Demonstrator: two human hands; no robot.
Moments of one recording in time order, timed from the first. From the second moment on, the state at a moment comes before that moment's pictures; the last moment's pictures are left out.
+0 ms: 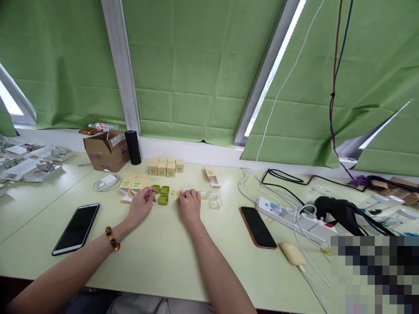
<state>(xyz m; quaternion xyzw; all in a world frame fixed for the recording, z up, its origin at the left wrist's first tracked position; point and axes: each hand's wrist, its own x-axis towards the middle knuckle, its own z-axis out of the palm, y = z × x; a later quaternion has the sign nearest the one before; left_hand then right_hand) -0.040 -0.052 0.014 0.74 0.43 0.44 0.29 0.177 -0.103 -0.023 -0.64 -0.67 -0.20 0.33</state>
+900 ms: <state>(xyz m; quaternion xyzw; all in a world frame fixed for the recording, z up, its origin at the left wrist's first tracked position) -0.042 -0.050 0.013 0.74 0.43 0.43 0.28 0.214 -0.131 -0.010 -0.69 -0.63 -0.20 0.31</state>
